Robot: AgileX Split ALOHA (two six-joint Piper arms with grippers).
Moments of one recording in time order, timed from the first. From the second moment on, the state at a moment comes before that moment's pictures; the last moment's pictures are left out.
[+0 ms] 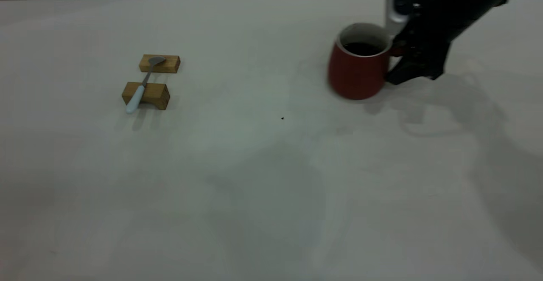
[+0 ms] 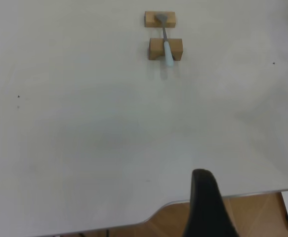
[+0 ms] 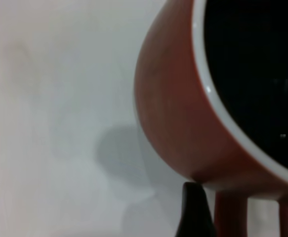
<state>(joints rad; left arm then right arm) -0.01 -0.02 -0.49 -0.13 1.13 0.05 0.11 2.44 -1.46 0.87 0.46 -2.13</state>
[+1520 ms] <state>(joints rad) -0.01 -0.02 -0.49 -0.13 1.13 0.05 0.29 2.03 -1.40 0.93 0.85 -1.12</state>
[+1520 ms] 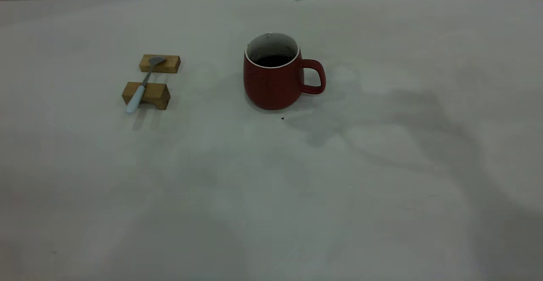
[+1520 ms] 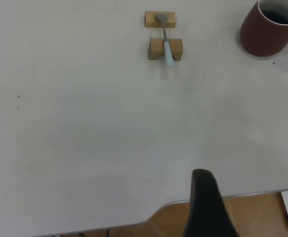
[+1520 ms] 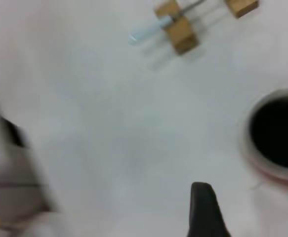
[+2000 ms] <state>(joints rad) -0.01 -0.02 -0.49 -0.13 1.13 0.05 0.20 1.25 -0.84 0.37 0.95 -0.36</state>
